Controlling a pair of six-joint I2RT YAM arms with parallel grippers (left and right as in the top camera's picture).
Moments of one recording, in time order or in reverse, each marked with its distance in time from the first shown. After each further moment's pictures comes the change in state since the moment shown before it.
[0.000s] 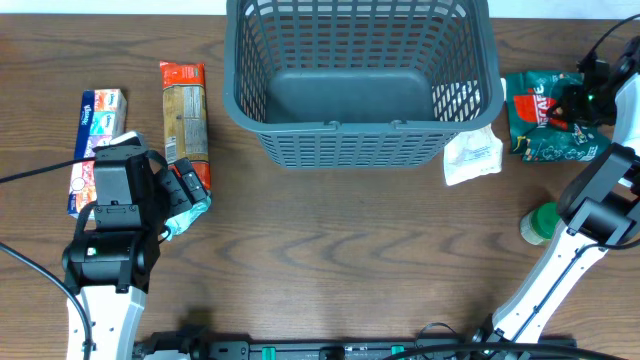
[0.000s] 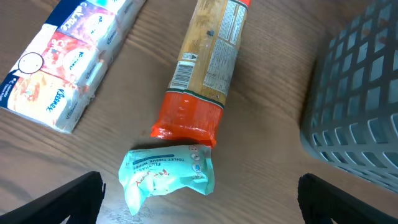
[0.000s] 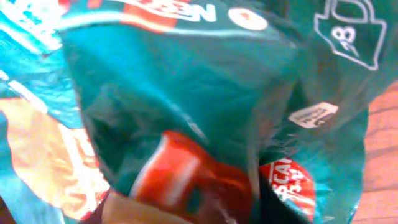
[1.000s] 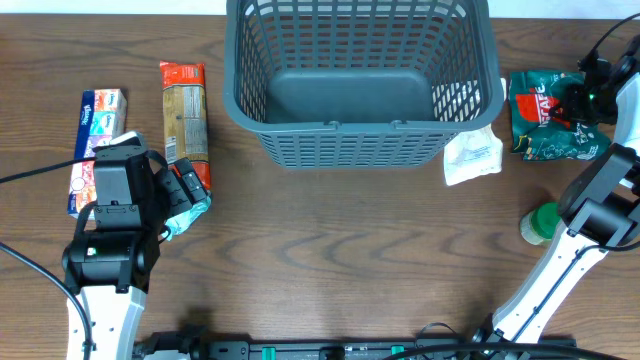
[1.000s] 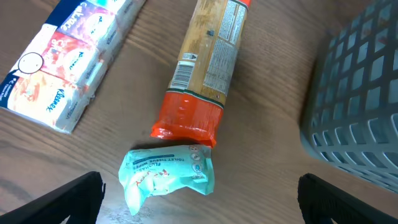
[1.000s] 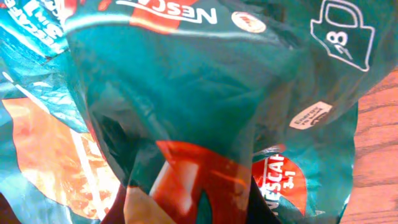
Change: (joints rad) left arm 0.000 0.000 0.000 0.000 0.000 0.000; right arm 0.000 -0.026 -0.020 0.012 0.000 0.007
